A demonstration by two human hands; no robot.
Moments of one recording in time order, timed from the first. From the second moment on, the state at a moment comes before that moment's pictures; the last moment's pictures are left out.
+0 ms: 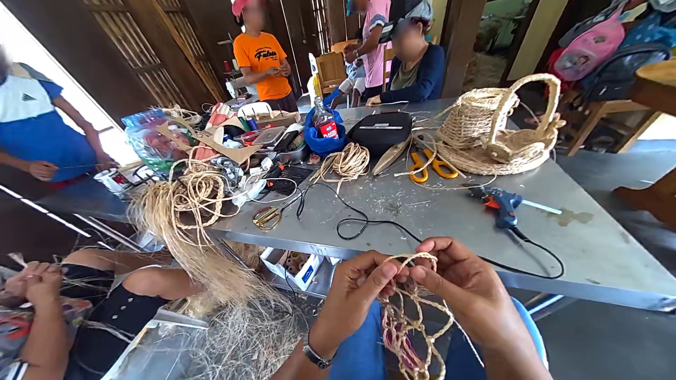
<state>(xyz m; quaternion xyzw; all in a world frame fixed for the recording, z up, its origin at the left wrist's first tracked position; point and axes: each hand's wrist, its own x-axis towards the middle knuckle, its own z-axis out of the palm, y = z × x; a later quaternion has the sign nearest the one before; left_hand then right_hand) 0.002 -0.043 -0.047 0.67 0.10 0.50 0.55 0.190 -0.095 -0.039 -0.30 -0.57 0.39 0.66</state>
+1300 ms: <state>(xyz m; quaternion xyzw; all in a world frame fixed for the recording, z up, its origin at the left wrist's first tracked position) -0.057 -0.120 0.015 0.66 0.08 0.65 0.38 0.138 -0.265 0.082 -0.15 -0.74 0.19 0.62</state>
